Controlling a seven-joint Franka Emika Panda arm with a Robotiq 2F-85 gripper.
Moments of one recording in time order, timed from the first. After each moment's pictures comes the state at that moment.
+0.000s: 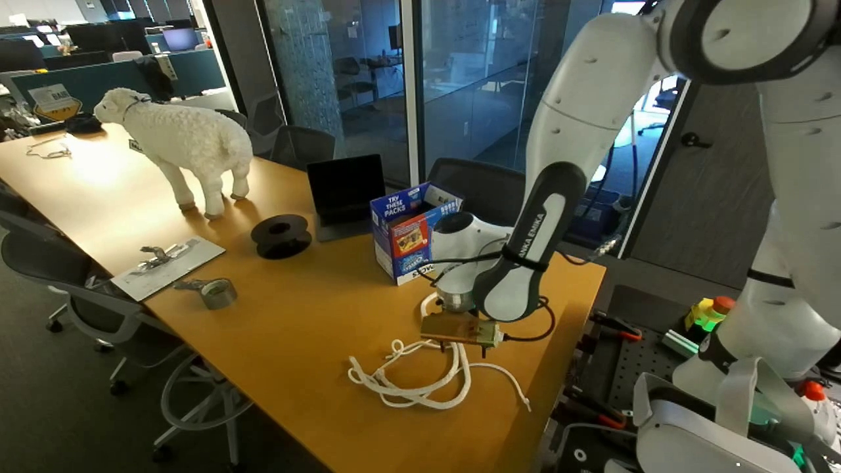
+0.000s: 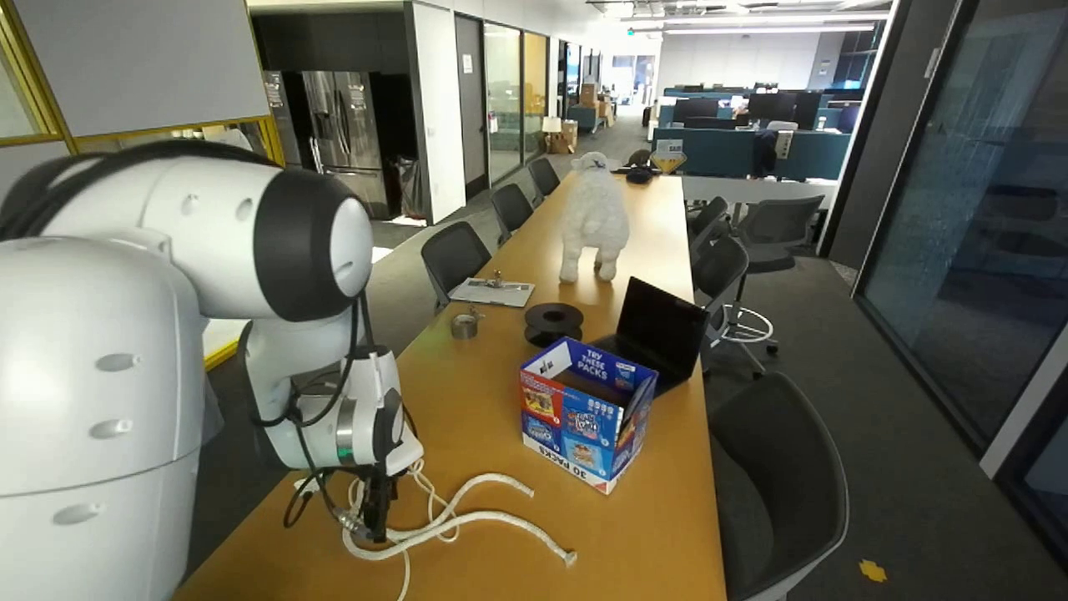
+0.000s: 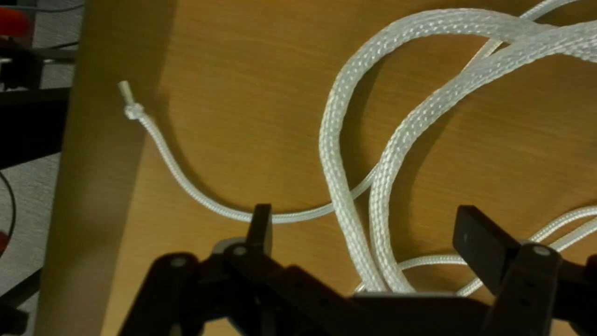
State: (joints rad) arm 0.15 0.51 0.13 -2.36 -0.17 2.78 1.61
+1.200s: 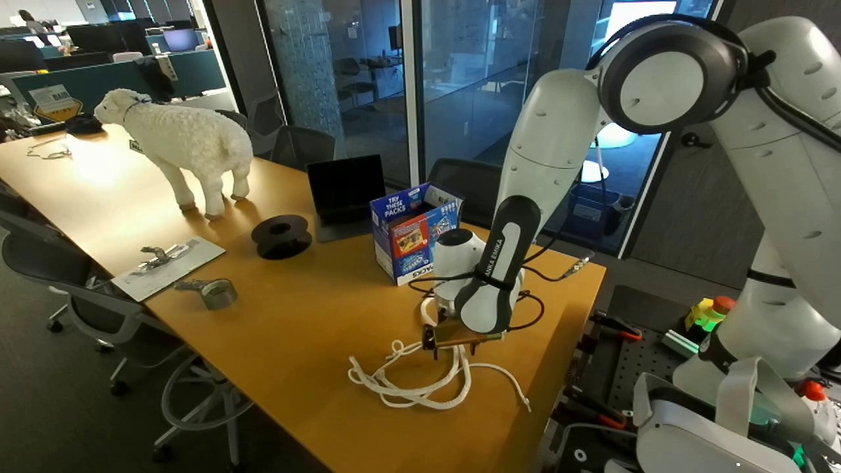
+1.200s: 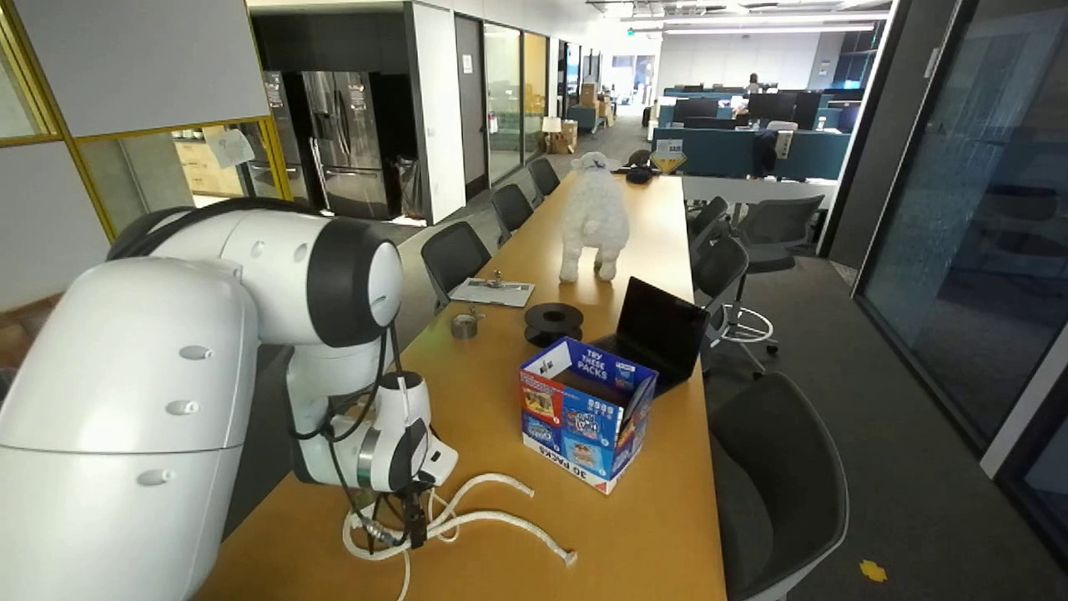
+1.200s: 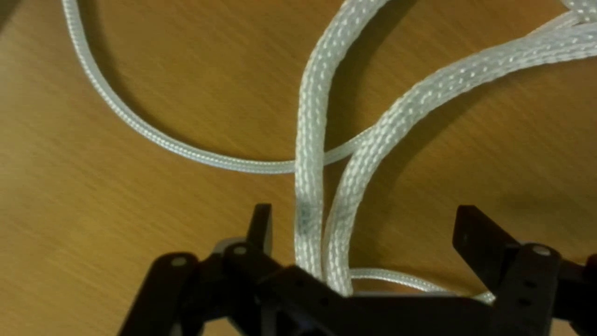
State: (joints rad) arm 0.17 0.70 0.06 -2.25 0.01 2.93 1.00
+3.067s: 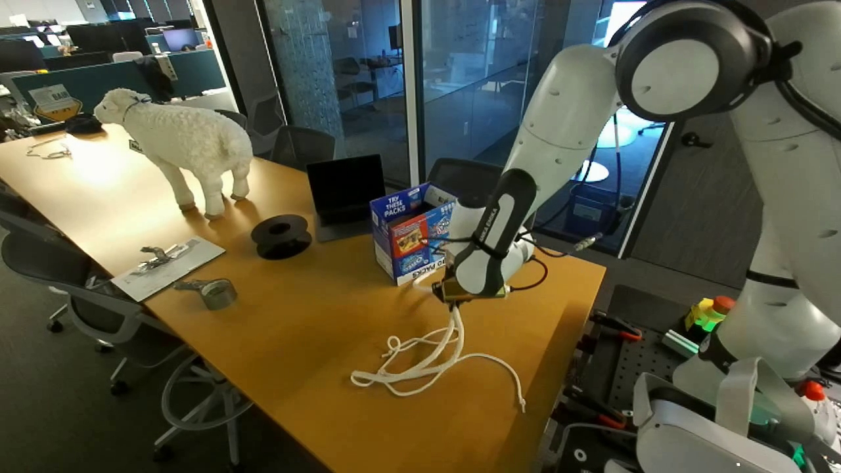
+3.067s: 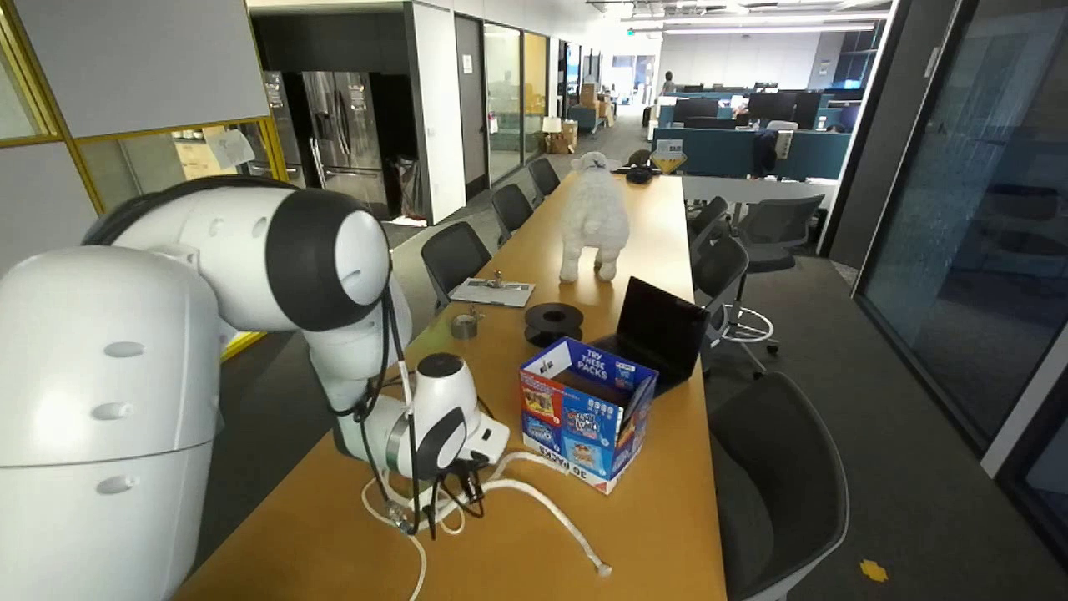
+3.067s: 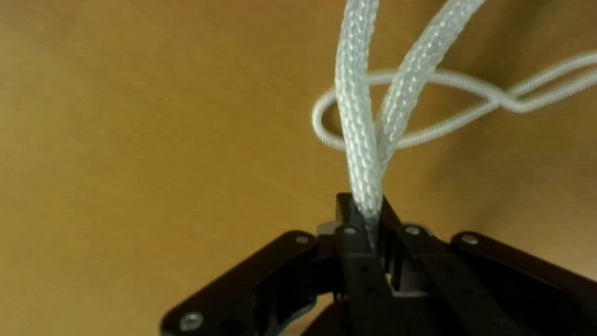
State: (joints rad) arm 0.23 0.61 -0.14 -2.29 0.21 3.04 0.74
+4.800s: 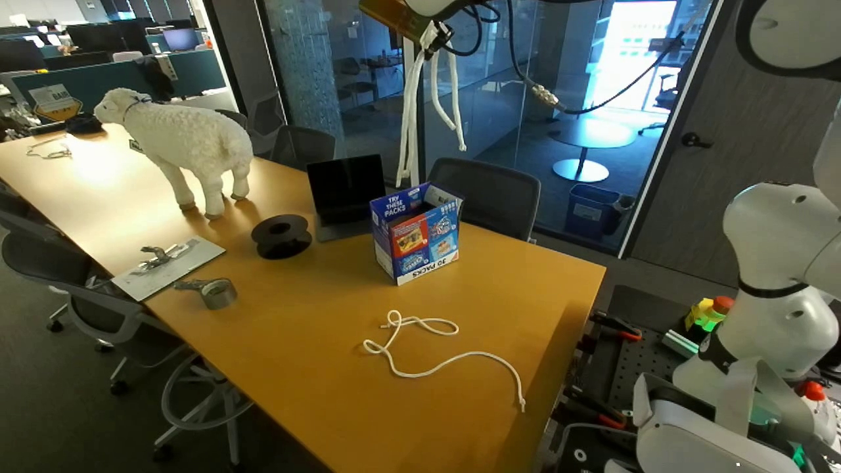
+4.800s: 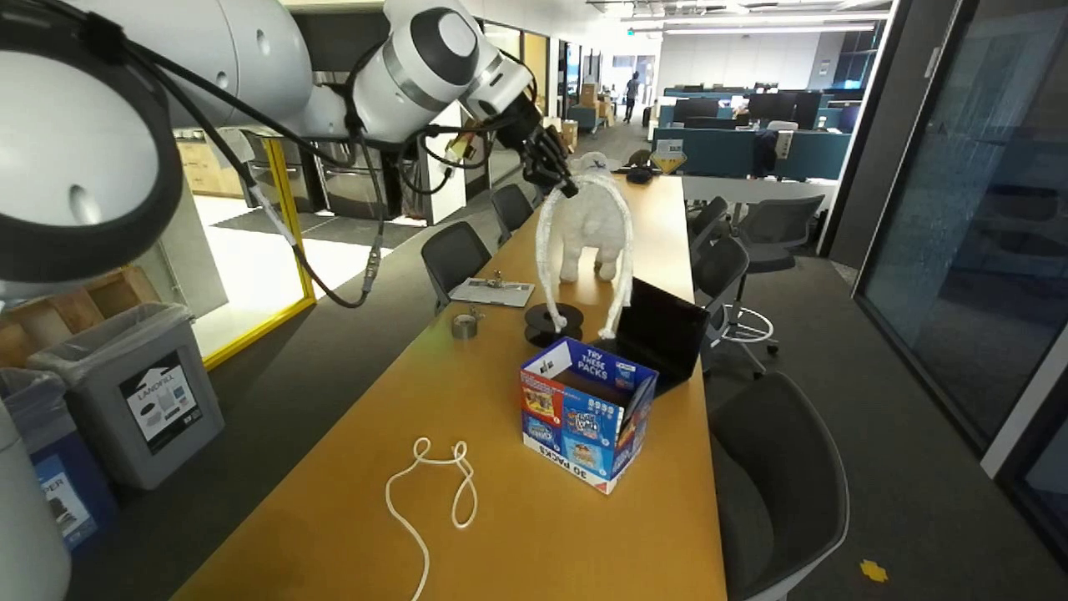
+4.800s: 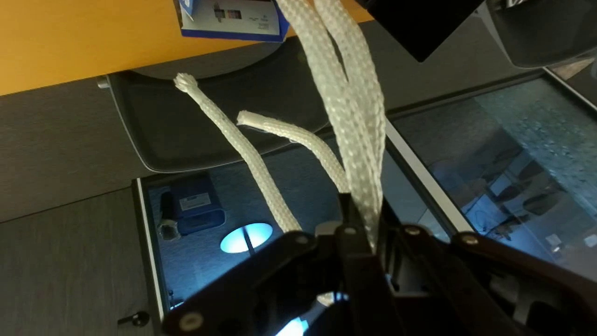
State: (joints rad) arm 0.97 0.37 -1.15 -1.44 -0.29 2.06 1.64
